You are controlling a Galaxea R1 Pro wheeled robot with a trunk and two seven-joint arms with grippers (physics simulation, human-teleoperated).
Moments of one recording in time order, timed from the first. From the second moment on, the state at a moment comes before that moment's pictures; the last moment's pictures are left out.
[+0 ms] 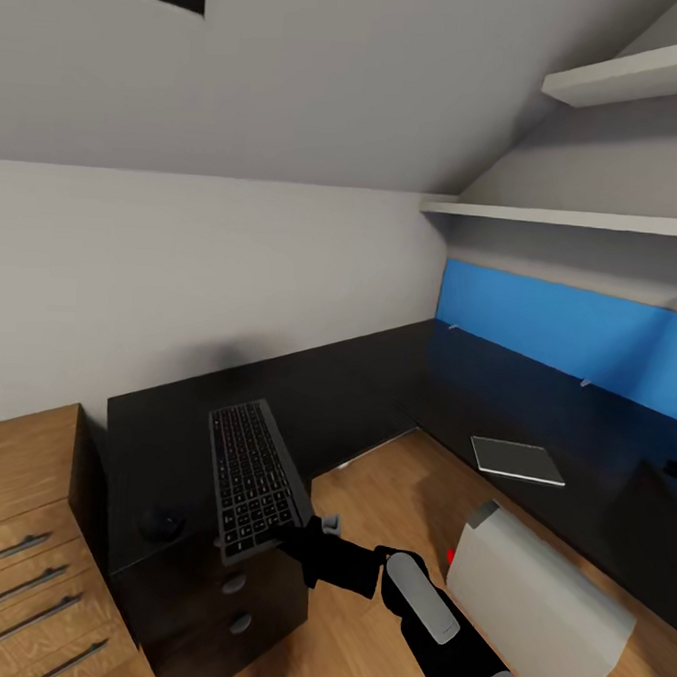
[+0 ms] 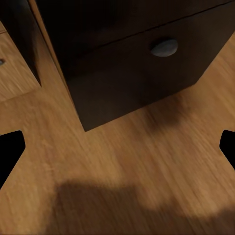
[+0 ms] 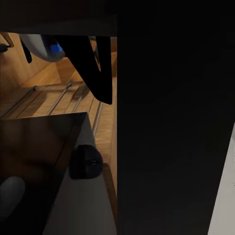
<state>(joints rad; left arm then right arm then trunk) -0.05 0.03 -0.19 -0.40 0.32 -0.50 0.08 -0.49 0.08 0.48 -0.90 -1.48 0.75 0.21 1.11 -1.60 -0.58</state>
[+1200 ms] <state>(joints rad) -0.05 0.03 -0.19 -0.40 0.32 -0.50 0.08 -0.49 0.08 0.48 -0.91 -1.49 0.76 0.21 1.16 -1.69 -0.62</state>
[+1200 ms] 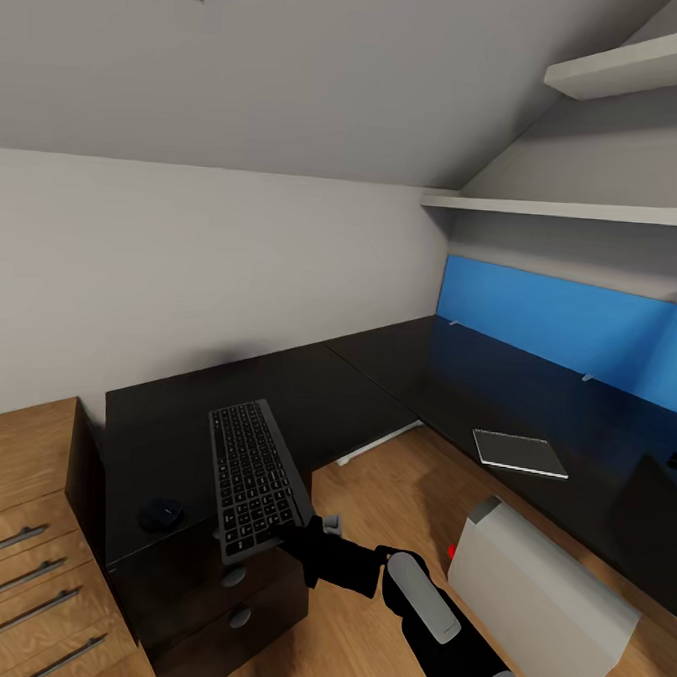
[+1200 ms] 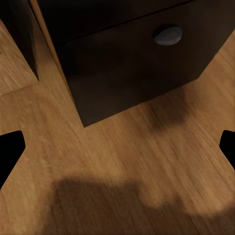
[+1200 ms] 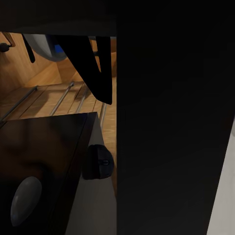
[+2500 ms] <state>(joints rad) -0.05 0.03 -0.19 -0.40 0.33 -0.50 0.09 -0.49 0.08 0.48 -0.91 -1.49 0.76 0.21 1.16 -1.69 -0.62</state>
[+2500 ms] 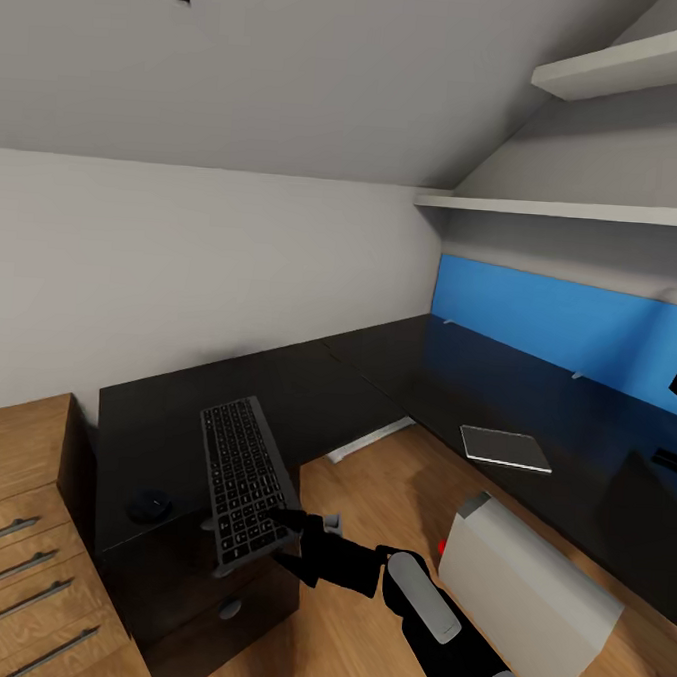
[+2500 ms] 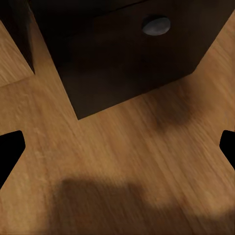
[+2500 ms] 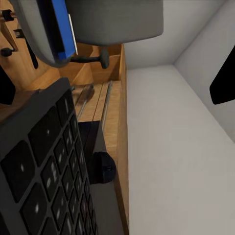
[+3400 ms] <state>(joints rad) -0.05 0.03 -0.19 -0.38 0.33 -0.50 0.09 -0.49 0.05 0.47 -0.90 -1.49 0.75 0.25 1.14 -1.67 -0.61</state>
